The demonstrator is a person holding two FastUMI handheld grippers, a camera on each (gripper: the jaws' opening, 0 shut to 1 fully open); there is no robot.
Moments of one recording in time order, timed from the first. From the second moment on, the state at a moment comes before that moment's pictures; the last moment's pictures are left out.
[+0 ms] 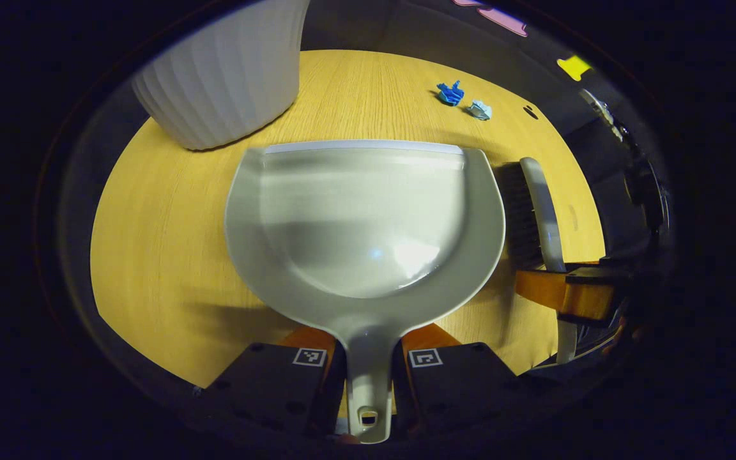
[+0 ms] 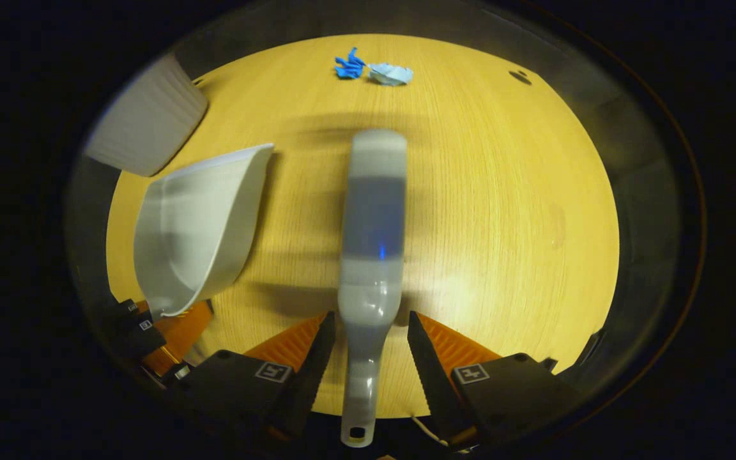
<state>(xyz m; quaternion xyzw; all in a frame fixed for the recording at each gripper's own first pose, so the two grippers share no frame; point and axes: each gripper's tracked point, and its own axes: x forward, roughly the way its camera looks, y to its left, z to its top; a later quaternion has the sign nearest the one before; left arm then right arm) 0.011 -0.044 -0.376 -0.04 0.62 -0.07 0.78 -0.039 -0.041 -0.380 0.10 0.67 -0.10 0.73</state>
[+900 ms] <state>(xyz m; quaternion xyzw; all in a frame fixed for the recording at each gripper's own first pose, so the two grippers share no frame) 0.039 -0.044 -0.370 0.06 0.65 -0.09 0.75 0.119 -0.195 -0.361 0.01 0.63 -0.02 0.78</state>
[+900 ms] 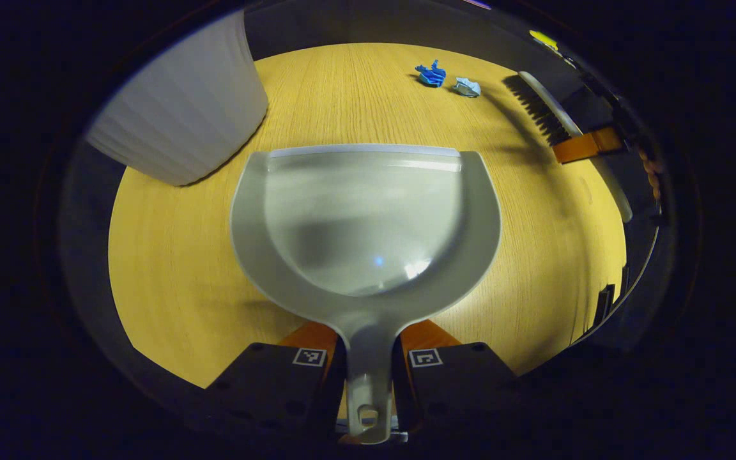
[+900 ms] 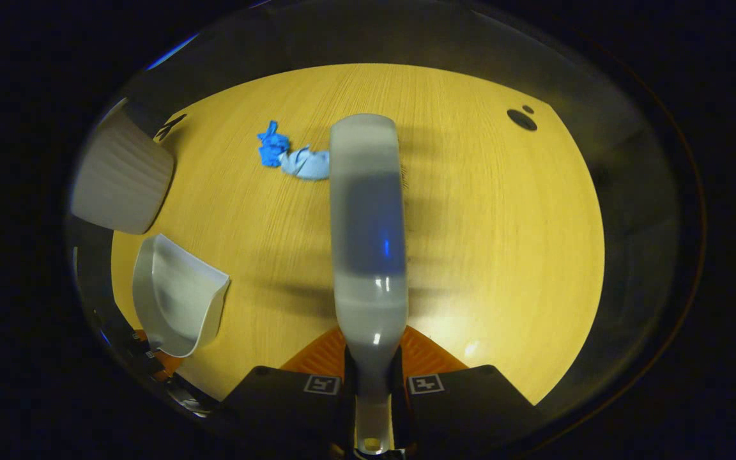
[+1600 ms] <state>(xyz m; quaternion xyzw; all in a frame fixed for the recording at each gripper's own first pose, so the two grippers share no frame) 0.099 -0.068 -0.367 0.14 0.65 -0.17 0.72 0.267 -0.204 -0.380 -0.21 0.64 0.17 0.72</state>
